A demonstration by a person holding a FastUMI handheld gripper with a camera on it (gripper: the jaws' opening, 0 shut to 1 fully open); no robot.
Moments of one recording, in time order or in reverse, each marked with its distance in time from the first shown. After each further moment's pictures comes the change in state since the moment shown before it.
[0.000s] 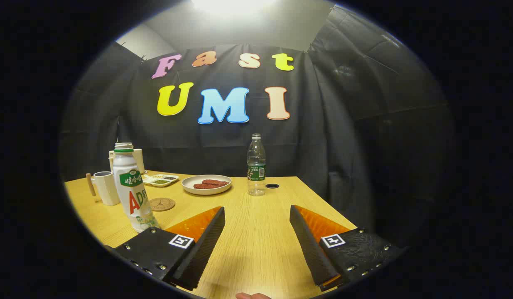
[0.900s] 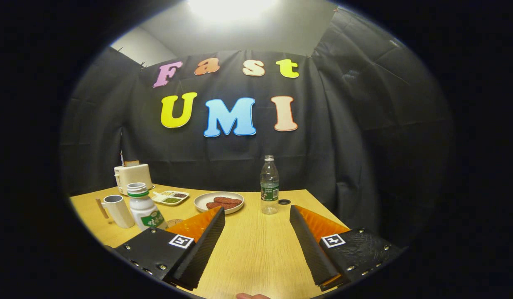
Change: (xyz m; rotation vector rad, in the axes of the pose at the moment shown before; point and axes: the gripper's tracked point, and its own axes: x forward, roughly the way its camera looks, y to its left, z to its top) arm -0.014 0.043 0.072 0.004 -0.046 0.025
